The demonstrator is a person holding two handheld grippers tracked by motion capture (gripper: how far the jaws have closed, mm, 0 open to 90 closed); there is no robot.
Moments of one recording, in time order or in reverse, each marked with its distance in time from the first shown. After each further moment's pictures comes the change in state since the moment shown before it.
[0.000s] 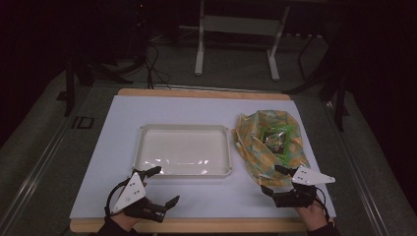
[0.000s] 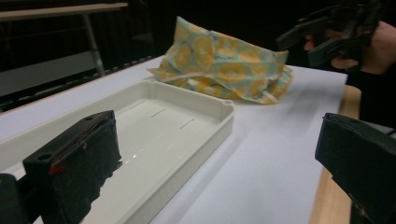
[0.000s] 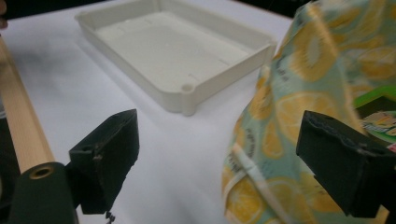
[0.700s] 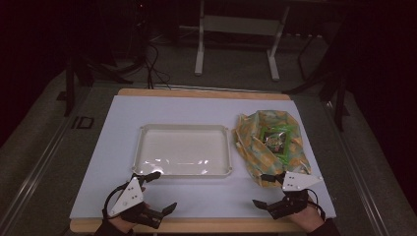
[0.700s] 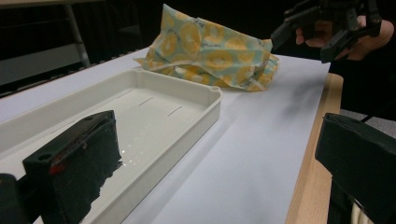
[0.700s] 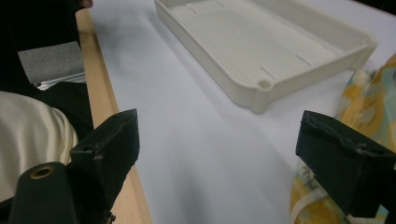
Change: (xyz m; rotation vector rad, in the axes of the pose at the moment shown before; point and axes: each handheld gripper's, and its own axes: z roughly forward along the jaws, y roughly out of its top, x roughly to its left) left arm -0.002 -0.008 -0.004 0.018 -0.035 -0.019; right arm 0.018 0.009 0.007 0.042 0.226 -0.121
